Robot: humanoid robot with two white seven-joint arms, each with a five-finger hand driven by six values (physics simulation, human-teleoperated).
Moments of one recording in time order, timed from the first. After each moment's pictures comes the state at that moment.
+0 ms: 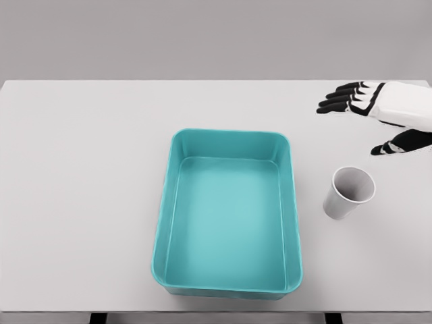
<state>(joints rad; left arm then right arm) 0.02 0.00 -0.06 -0.06 0.04 0.03 -0.04 -0.70 -1.27 0.69 -1.76 -0.08 -0.61 0.36</state>
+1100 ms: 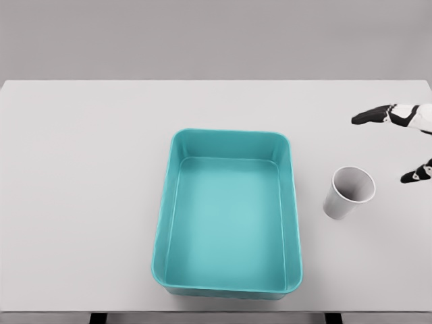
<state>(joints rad) 0.02 0.00 -0.06 -0.06 0.04 0.03 -0.04 -0.46 -1.41 0.57 -1.74 -0.47 -0.61 0.54</state>
